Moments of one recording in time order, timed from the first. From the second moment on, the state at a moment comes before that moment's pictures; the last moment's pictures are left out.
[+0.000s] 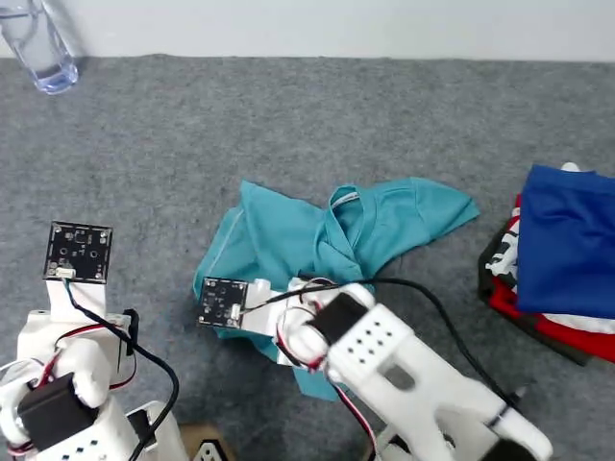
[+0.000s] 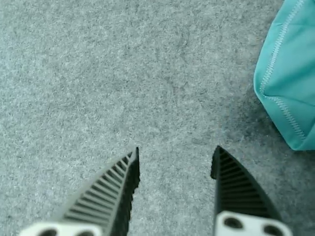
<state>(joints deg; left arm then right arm) -31.8 -73.4 47.3 92.5 -24.7 -47.8 -28.5 45.1 65.0 36.4</state>
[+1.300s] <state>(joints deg) -31.8 -73.4 47.3 92.5 -24.7 -42.3 -22.9 37.0 73.0 39.9</state>
